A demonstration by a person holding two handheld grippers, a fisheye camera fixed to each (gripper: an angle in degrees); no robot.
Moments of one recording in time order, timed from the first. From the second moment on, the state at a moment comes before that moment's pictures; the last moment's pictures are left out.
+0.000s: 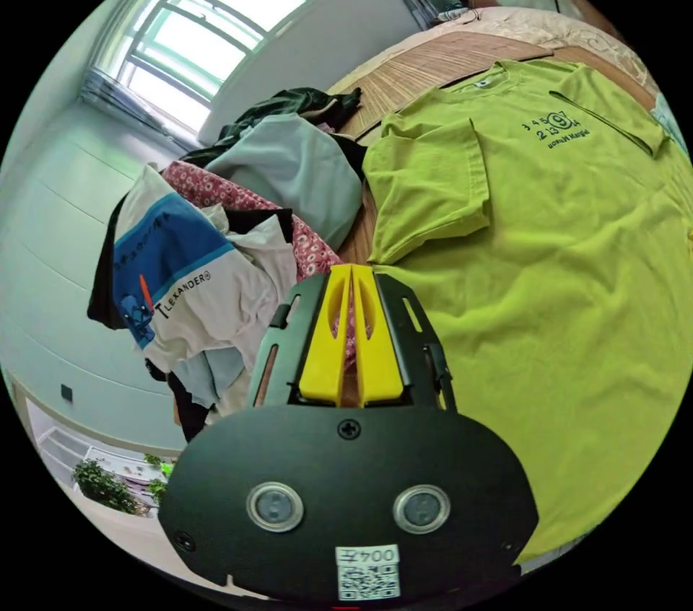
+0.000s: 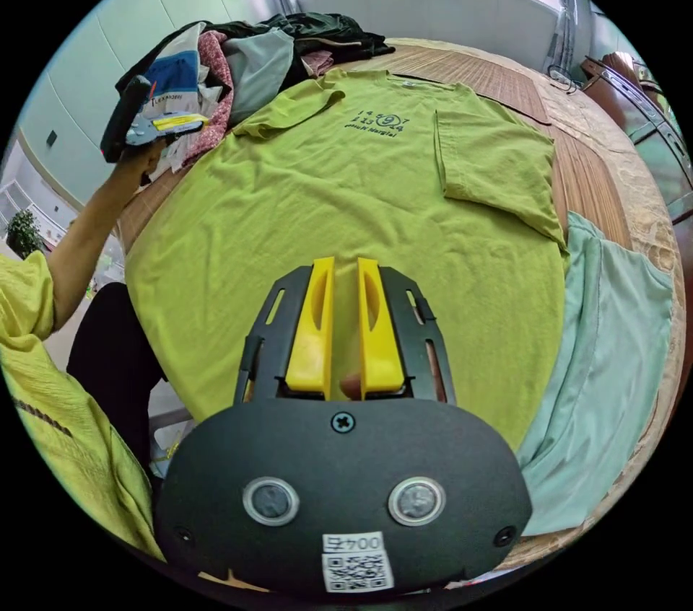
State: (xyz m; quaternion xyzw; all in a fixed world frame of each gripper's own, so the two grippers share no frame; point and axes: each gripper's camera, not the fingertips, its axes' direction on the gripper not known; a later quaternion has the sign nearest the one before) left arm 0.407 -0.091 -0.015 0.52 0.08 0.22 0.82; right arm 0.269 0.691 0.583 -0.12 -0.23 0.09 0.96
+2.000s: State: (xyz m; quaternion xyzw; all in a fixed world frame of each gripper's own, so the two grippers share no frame) left arm 0.224 -0.249 0.001 0.30 0.49 0.17 0.80; right arm 0.318 0.409 0.937 -0.17 -0.35 0.05 0.92
